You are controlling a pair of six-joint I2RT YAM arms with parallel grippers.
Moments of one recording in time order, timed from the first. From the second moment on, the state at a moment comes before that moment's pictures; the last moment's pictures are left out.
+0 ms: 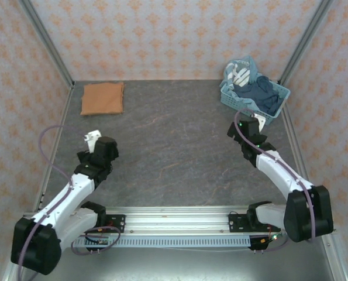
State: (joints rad) left arm -0.17 0.93 0.48 -0.33 -0.65 -0.42; right arm 0.18 1.22 0.66 -0.16 0.38 0.48
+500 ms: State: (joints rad) left arm 0.01 1.51 0.59 0.29 -0.33 -0.18; right arm -0.04 1.54 0.63 0.25 0.30 0.30
